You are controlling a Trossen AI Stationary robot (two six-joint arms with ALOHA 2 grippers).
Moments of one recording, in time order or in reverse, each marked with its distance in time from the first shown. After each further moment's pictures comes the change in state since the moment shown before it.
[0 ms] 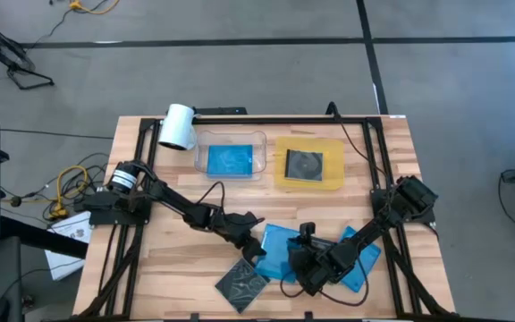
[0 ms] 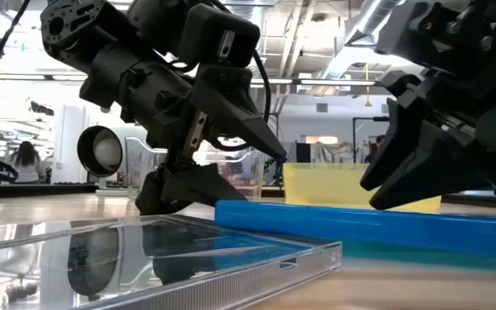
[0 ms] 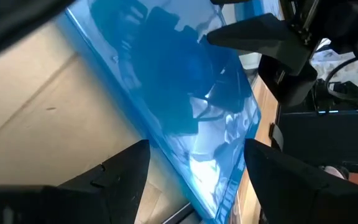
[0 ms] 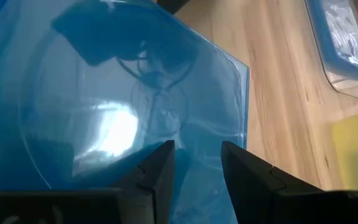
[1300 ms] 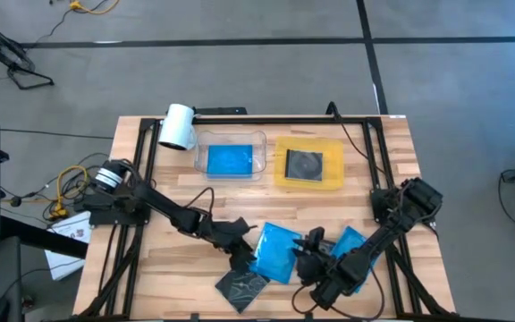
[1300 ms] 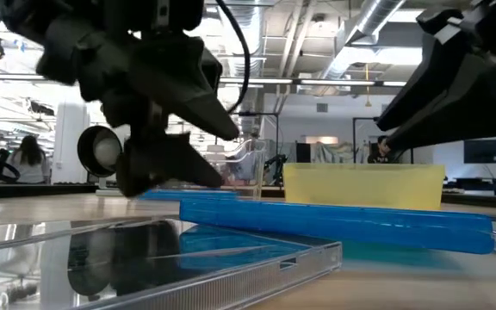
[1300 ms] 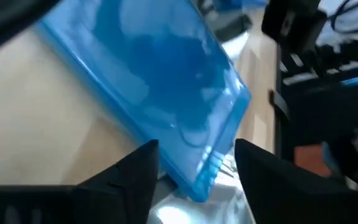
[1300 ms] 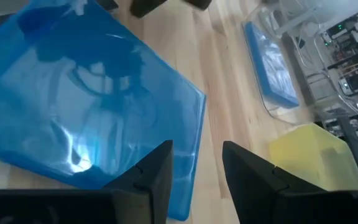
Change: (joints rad) left arm -0.089 -0.117 -0.076 -0.041 -0.094 0.157; right arm 0.119 -0.027 0.065 -0.171 0.217 0.061
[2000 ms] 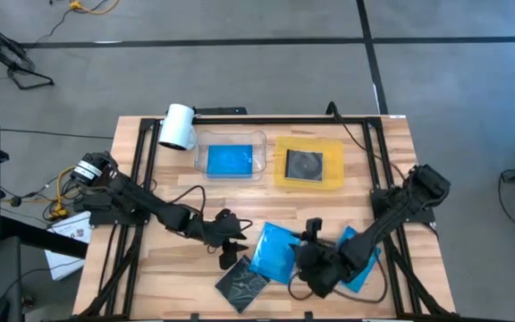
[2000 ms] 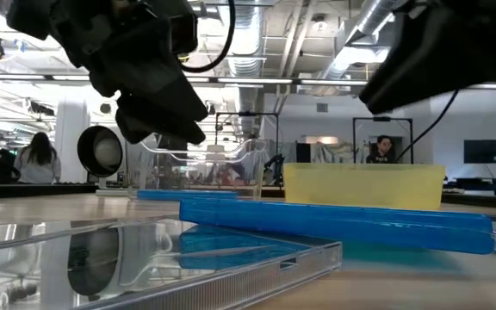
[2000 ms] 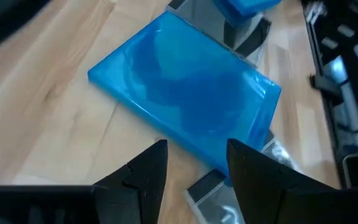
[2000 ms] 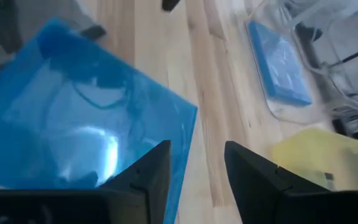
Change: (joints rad) left arm -0.054 -0.202 0.000 -0.303 -0.236 0.301; right arm -0.072 -0.121 0.000 0.007 -0.106 -0.066
